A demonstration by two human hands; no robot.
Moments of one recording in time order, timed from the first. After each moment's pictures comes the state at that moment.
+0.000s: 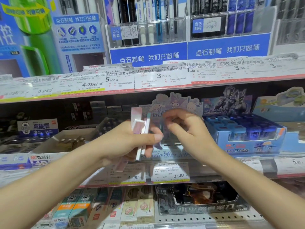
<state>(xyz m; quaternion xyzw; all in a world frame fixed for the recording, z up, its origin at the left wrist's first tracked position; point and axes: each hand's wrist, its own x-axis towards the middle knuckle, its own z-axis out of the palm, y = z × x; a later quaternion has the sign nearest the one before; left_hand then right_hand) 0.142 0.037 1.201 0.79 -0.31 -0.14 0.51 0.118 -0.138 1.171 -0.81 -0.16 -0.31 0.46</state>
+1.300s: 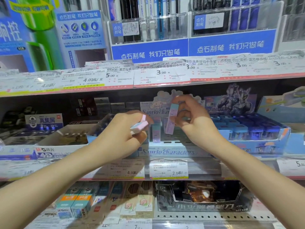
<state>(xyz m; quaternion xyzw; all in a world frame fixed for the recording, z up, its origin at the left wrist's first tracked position) 0.150 0.046 1.190 0.85 -0.41 0.22 0.25 0.138 -0.157 1.175 -0.80 -0.16 -0.32 0.48</state>
